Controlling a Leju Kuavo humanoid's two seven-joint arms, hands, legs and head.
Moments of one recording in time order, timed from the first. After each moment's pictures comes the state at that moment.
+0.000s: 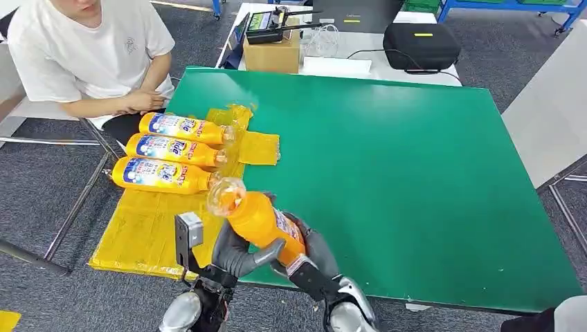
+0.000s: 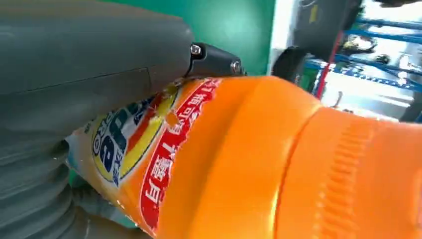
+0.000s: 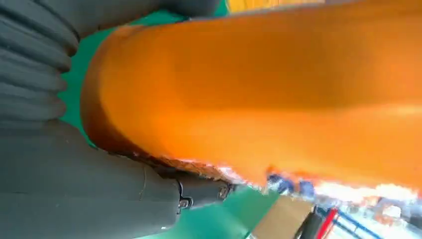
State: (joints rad) left arm 0.01 -0.15 -0.51 -1.46 0.28 0.05 -0.21; right arm -0.13 0.13 0.64 -1.07 0.44 -0.24 -0.45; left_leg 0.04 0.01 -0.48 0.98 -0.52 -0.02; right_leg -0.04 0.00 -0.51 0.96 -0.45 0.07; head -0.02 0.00
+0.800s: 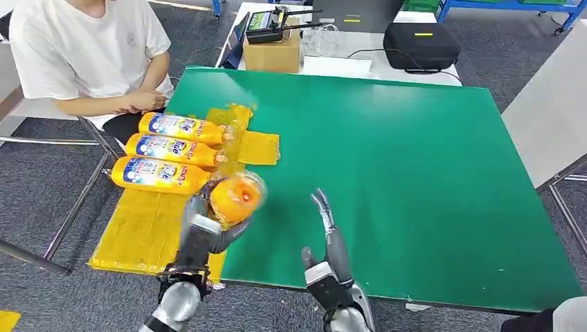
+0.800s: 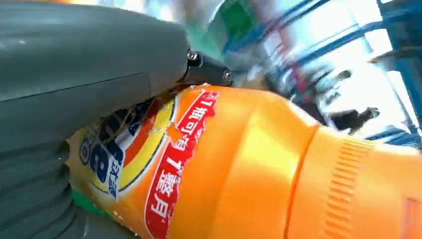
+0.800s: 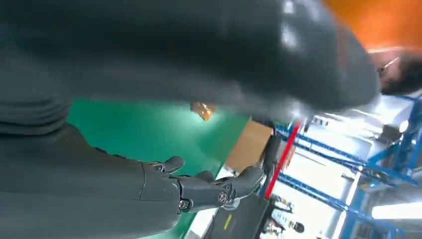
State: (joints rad) left arm -0.05 -0.09 -0.41 -1.41 -0.60 0.56 -0.26; right arm -0.06 0.16 0.58 -1.19 0.39 -0.41 -0.61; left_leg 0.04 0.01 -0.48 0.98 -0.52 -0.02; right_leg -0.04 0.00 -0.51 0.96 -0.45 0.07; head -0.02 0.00
